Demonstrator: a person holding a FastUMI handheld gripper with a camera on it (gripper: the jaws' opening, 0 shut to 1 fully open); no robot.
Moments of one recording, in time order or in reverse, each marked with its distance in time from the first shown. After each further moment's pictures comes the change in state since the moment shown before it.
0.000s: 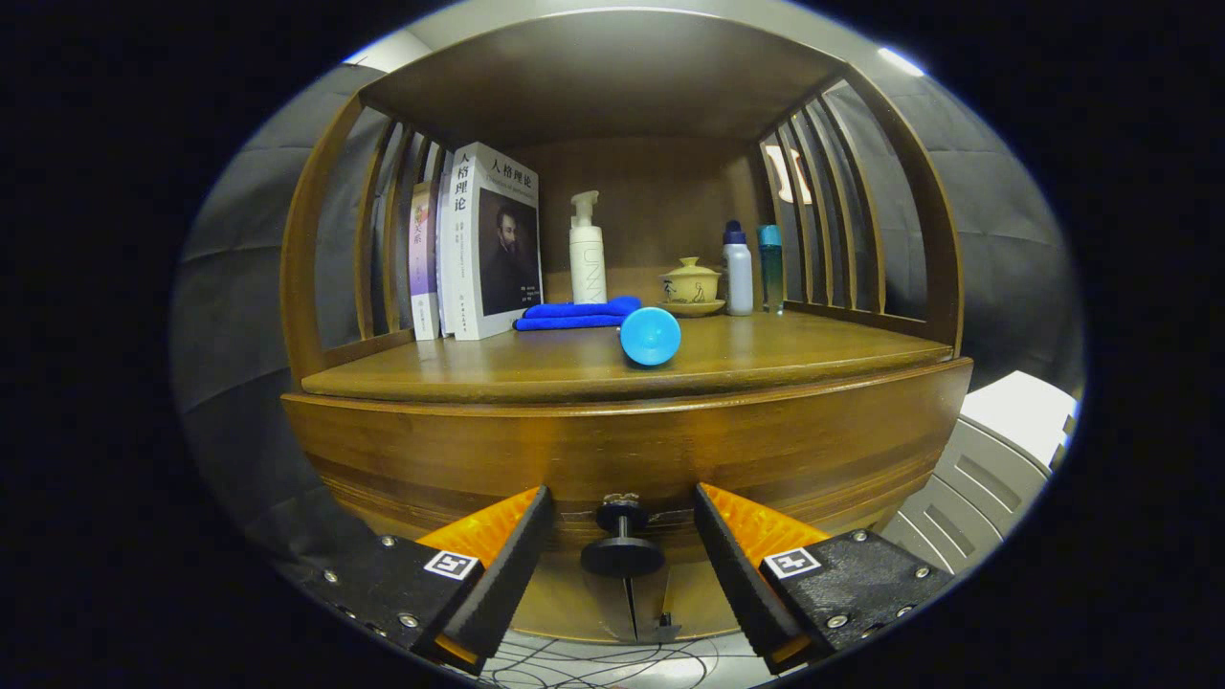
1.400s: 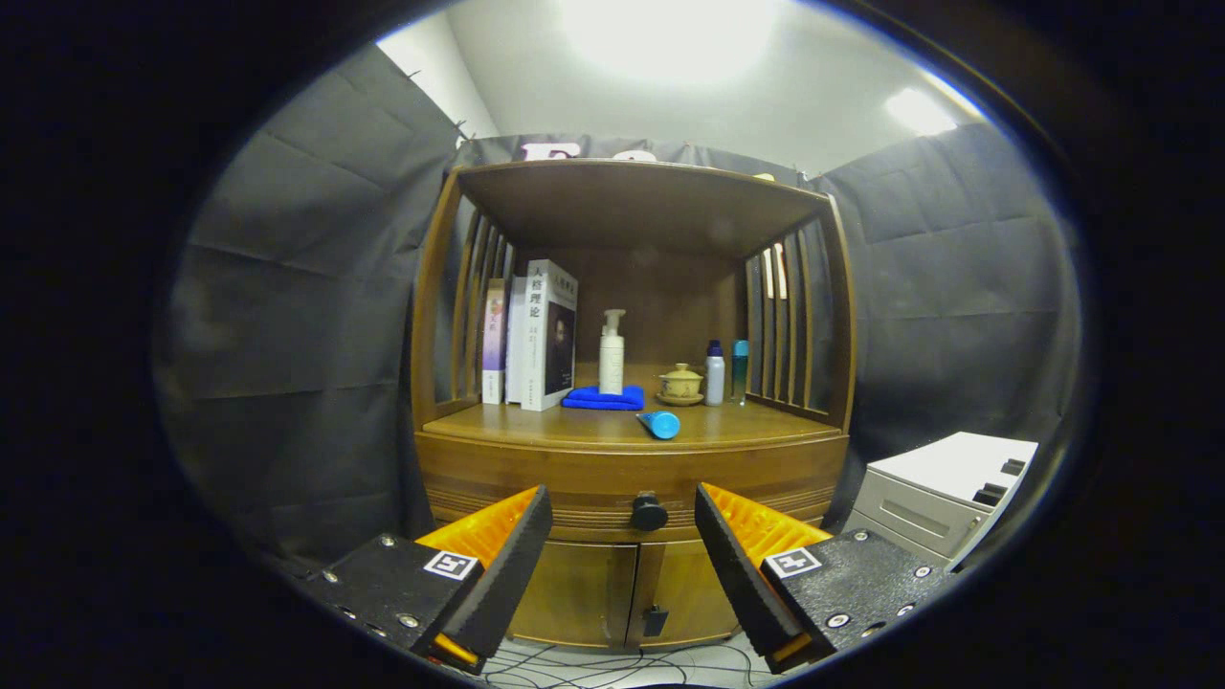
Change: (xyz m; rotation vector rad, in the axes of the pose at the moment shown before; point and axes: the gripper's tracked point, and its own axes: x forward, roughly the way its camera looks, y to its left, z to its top) arm -0.184 0.066 0.056 -0.118 -0.242 -0.053
